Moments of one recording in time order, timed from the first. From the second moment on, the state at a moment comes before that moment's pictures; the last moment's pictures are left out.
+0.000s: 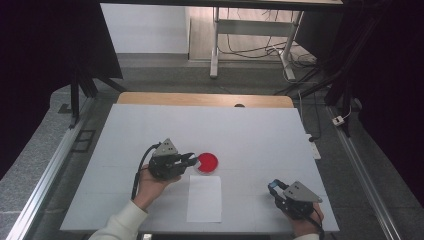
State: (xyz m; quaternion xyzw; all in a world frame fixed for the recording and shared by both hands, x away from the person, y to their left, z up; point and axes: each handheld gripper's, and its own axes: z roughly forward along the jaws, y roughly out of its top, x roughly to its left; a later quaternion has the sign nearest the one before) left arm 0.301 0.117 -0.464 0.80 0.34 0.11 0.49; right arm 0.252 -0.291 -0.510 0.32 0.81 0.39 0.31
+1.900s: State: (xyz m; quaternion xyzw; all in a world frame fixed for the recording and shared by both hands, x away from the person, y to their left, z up) left arm 0.267 0.125 -0.472 0.81 0.32 0.06 0.49; right arm 0.252 -0.292 -0.509 0.32 0.81 0.39 0.31
